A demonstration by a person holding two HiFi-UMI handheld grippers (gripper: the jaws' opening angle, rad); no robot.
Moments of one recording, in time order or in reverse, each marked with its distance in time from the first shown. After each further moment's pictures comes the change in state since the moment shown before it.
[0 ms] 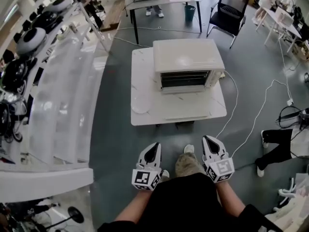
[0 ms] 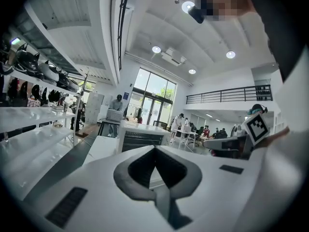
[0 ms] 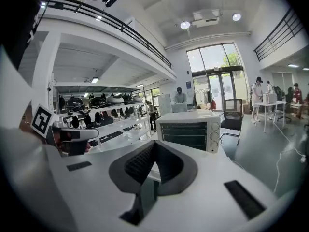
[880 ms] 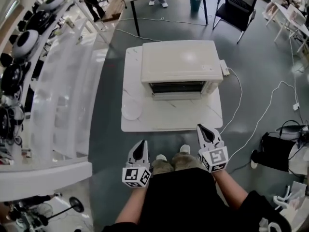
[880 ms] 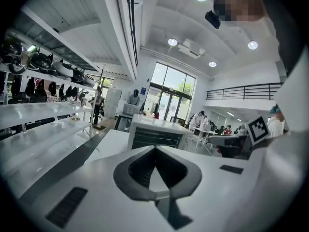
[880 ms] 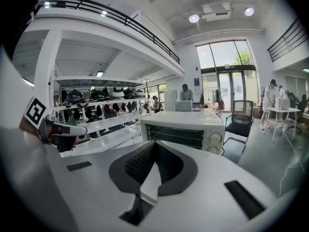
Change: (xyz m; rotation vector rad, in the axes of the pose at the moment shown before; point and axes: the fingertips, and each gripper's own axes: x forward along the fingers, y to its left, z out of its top) left arm 0.127 0.027 0.000 -0.079 0.061 0.233; right arm 0.118 -0.143 0.027 -0.075 0.059 0.085
